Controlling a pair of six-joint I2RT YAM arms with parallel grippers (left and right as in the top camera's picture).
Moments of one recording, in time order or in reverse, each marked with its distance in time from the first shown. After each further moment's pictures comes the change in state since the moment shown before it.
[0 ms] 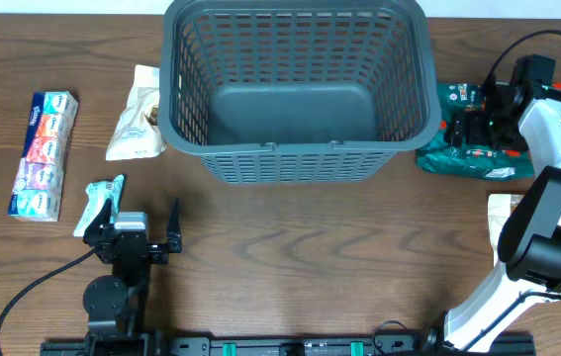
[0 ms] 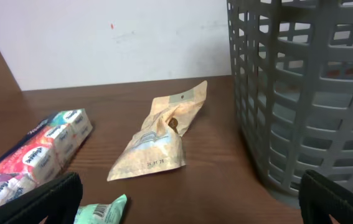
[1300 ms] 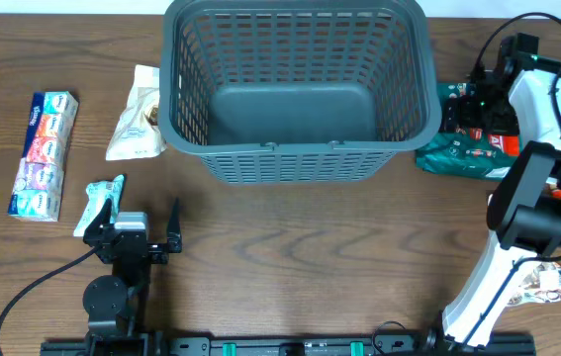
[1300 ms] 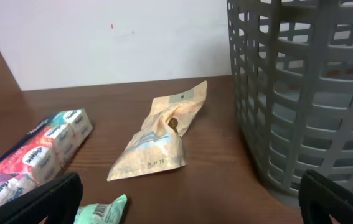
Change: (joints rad) left arm 0.000 0.000 0.000 0.000 0.000 0.000; right arm 0.051 0.222 0.317 -0.204 0.043 0.020
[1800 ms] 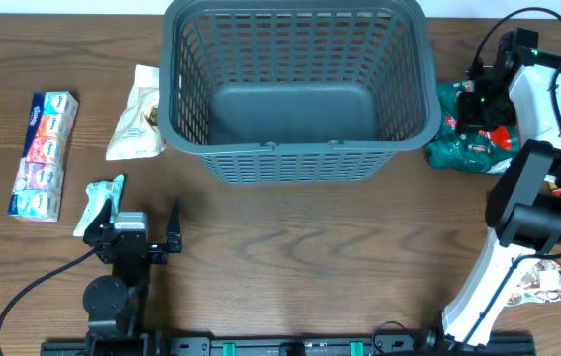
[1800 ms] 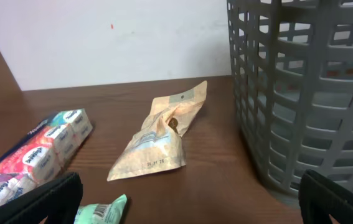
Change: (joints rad) left arm 0.000 0.000 0.000 0.000 0.000 0.000; right arm 0.003 0.025 0.053 -0.036 -0.002 -0.027
